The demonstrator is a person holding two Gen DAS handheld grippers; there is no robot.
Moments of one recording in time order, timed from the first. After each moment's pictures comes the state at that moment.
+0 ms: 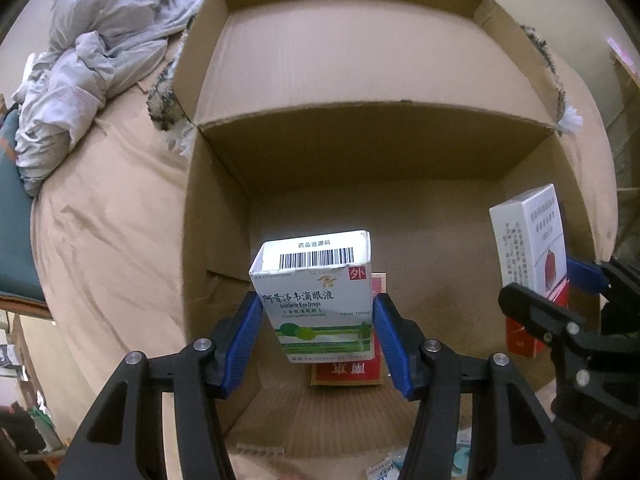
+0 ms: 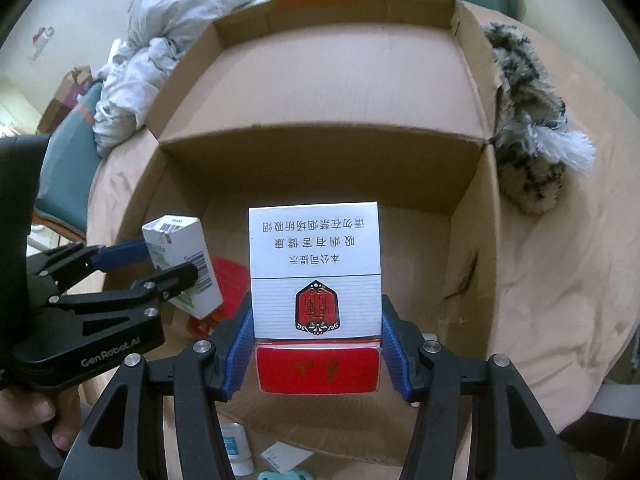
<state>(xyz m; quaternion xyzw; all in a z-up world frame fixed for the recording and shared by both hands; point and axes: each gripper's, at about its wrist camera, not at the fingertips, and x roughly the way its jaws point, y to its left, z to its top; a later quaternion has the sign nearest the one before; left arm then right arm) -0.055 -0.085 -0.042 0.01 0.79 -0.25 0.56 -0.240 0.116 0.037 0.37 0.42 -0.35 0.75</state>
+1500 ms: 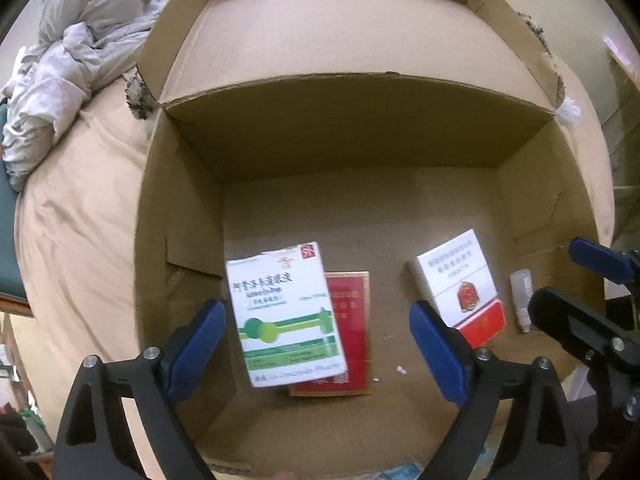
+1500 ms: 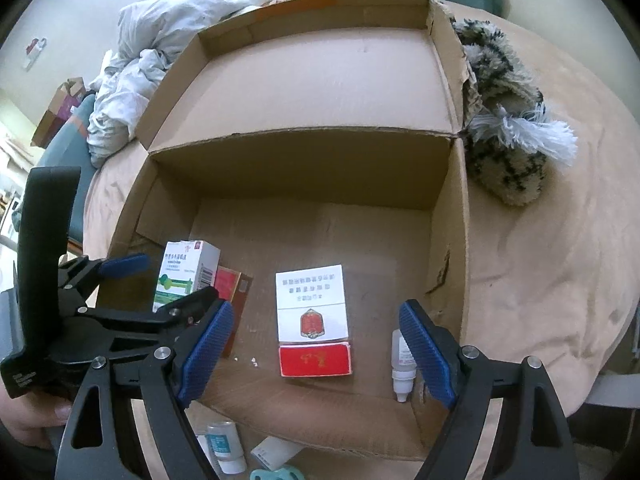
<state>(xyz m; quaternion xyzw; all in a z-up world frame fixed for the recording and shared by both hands) -0.063 -0.093 -0.063 0.07 0.78 -0.33 0.52 -0.247 0.109 0.041 0.36 0.42 -0.34 0.76</state>
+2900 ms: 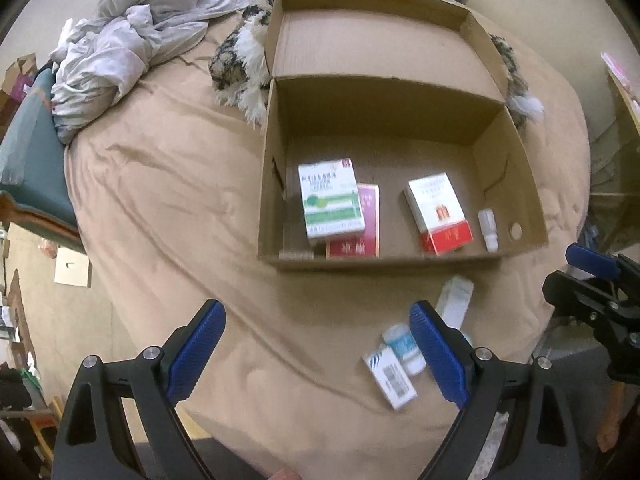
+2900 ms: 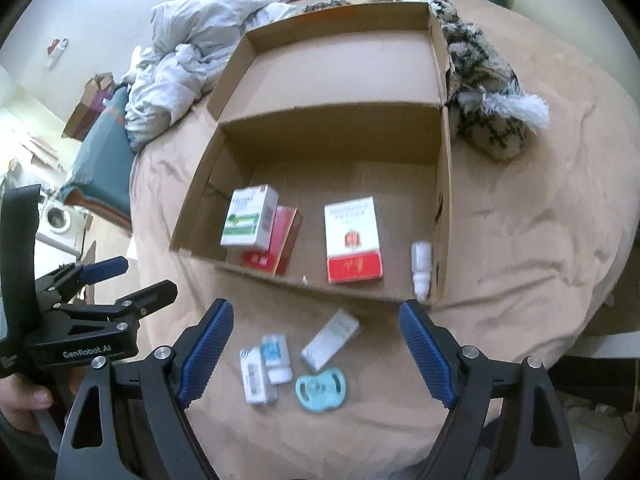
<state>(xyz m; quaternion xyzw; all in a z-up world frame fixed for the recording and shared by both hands) -0.052 0.017 0.044 0.21 0.73 -0.45 0.48 -0.297 0.183 0.092 0.39 0.42 -0.27 0.77</state>
